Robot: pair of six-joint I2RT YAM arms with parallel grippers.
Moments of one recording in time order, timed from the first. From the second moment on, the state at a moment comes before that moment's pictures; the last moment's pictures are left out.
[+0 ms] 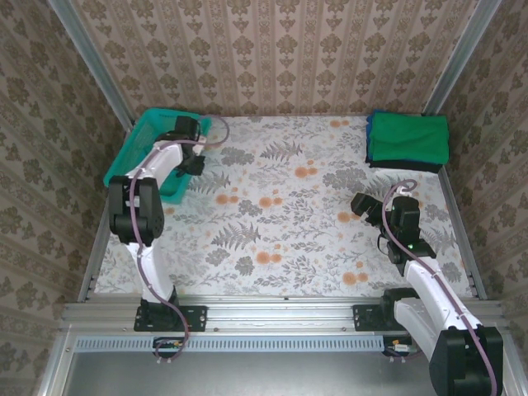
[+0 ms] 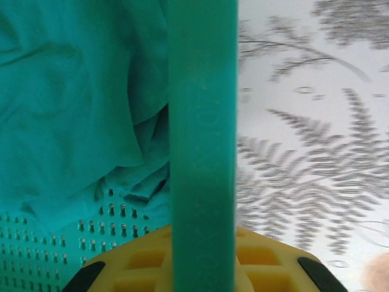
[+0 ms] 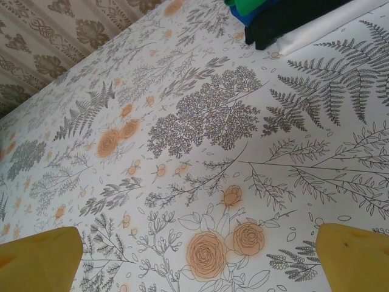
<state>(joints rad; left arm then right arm) -0.16 1.98 1.58 -0.75 -0.14 0.20 -0.01 0.84 0.36 -0.04 -0.08 0.53</state>
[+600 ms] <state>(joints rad) -0.05 2.15 1.84 -0.81 -0.17 0.27 -0.01 0.83 0.36 -0.04 -0.08 0.53</state>
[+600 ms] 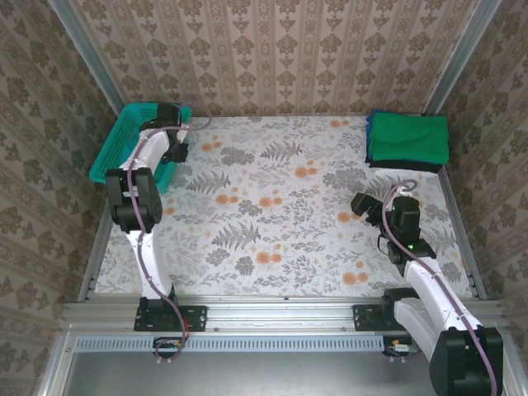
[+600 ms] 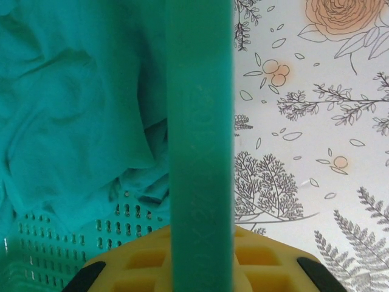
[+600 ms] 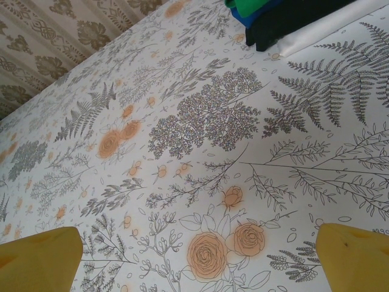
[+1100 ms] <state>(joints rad) -0.05 2.17 1.93 -0.87 -0.19 0.23 -0.01 0.83 0.36 -0.04 -0.08 0.53</state>
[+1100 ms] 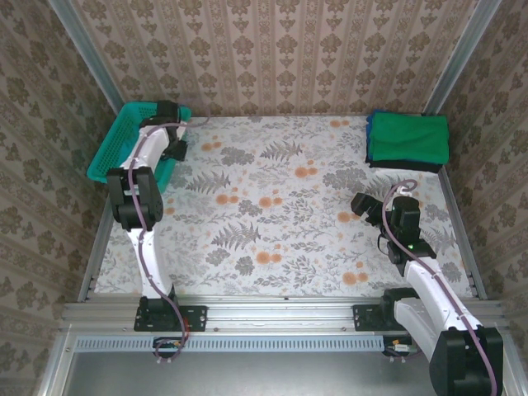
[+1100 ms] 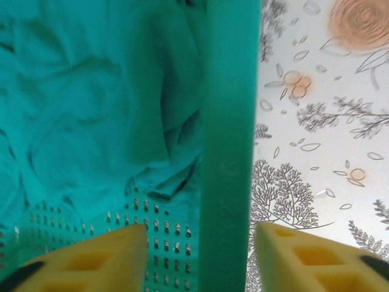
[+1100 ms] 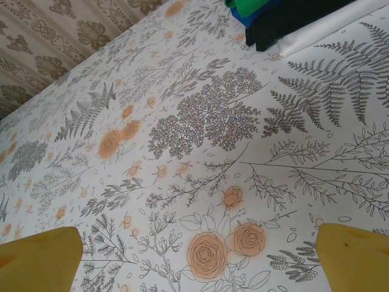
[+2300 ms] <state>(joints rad) 0.15 2.38 2.18 -0.88 0.09 -0.14 -0.01 0.82 0.35 -0.04 -0.08 0.53</state>
